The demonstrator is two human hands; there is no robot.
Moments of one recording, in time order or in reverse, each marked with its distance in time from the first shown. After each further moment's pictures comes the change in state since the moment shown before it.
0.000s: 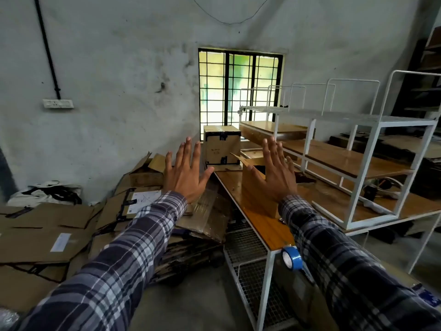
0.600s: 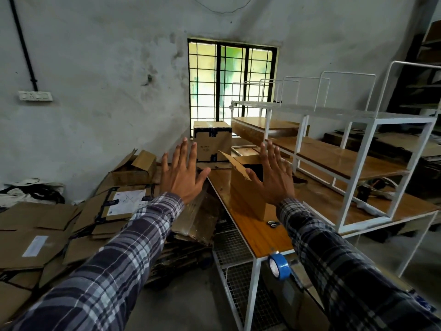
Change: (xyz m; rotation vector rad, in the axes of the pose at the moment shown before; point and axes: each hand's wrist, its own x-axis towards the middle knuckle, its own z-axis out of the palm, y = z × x) left_hand 0.051 0.057 0.082 -0.030 -0.048 -0.010; right_hand 0.030 0.102 0.039 -0.040 -0.050 0.038
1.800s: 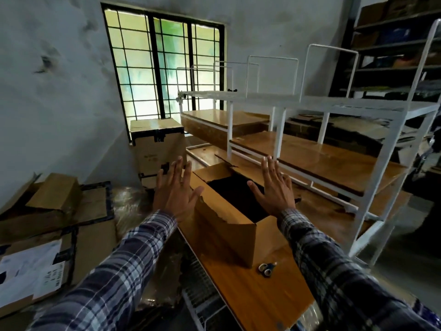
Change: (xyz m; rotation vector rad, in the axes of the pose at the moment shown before) left_hand 0.281 0.018 0.356 -0.138 -0.152 0.243; right_hand 0.220 0.225 0.221 -0.118 -0.069 0.284
